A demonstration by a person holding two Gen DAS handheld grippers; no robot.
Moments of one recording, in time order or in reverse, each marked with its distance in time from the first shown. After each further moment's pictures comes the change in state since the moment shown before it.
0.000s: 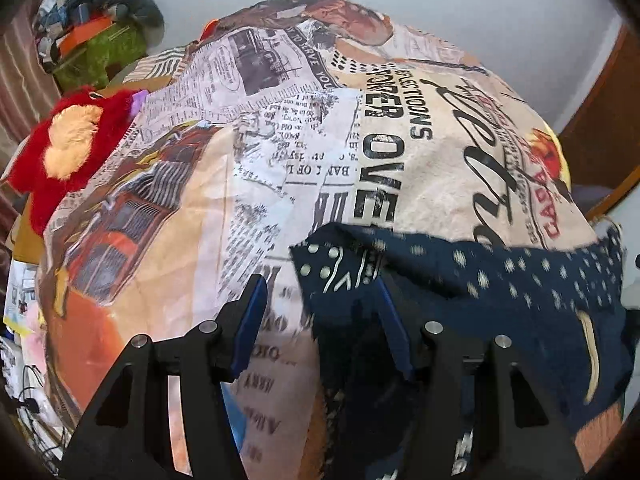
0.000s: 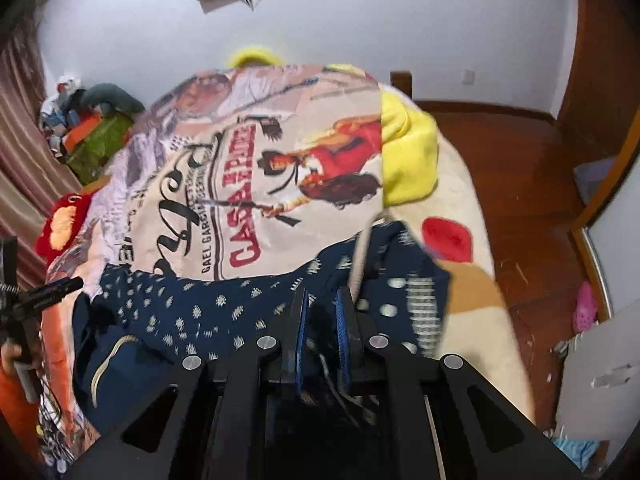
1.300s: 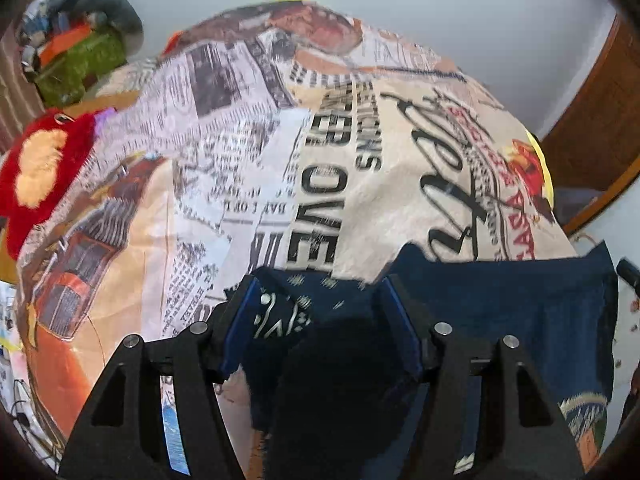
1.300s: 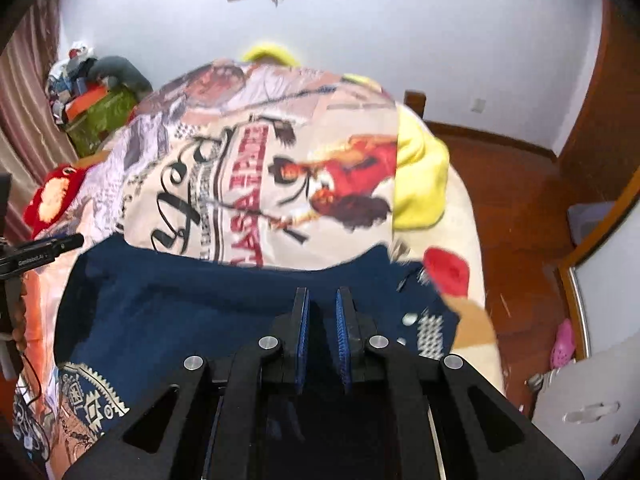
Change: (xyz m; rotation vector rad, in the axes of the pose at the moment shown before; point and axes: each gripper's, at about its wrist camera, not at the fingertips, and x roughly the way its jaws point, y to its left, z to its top) left arm 0.026 -0.044 0.041 0.000 0.012 -0.058; right arm 0.012 0.028 0.017 -0.126 -0.019 -0.050
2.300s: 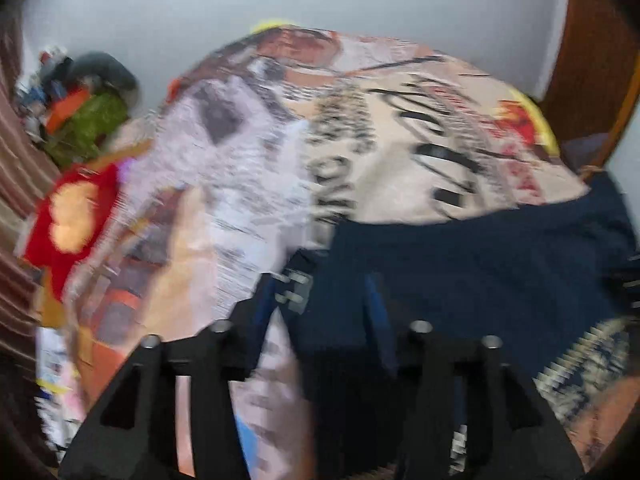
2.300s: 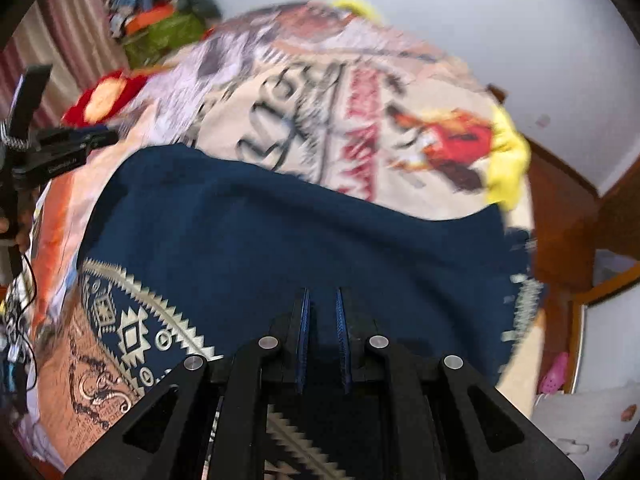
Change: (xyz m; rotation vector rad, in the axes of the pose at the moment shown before) left arm -0.038 -0.024 -0.038 0.202 -0.066 0.066; right arm 0.013 0.086 -0.041 -0.265 0.218 0.108
